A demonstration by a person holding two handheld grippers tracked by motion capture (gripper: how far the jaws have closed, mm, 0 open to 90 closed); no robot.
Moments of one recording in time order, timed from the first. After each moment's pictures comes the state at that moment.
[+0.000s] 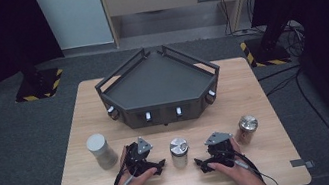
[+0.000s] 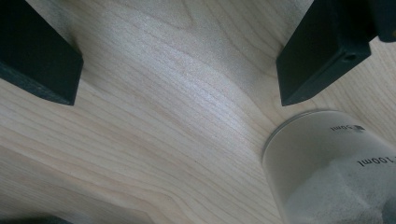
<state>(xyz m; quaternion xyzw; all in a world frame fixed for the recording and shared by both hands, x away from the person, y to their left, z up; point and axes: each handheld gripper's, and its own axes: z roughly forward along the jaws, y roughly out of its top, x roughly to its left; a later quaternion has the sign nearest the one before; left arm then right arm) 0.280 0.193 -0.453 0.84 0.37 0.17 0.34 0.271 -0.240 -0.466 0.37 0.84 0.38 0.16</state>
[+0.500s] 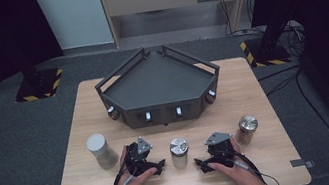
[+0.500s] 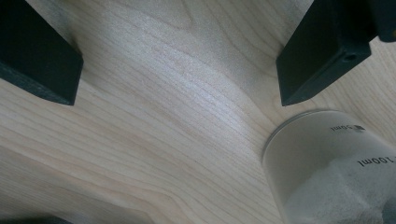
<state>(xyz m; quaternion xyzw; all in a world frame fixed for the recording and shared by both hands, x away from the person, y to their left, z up) 0.281 0.195 -0.453 0.85 0.37 0.17 0.35 0.271 -0.240 -0.466 0.37 0.84 0.38 0.16</state>
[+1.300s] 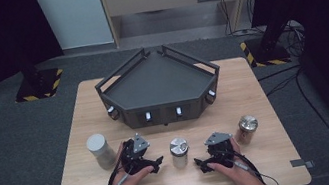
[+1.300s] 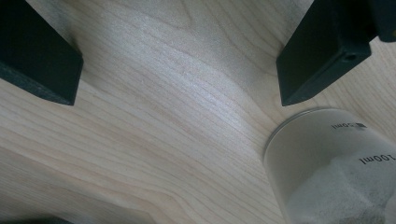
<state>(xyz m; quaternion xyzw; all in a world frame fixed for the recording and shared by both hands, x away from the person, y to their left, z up) 0.267 0.205 -0.422 0.84 0.35 0.19 0.36 0.269 -0.238 -0.466 0.37 0.83 0.37 0.17</state>
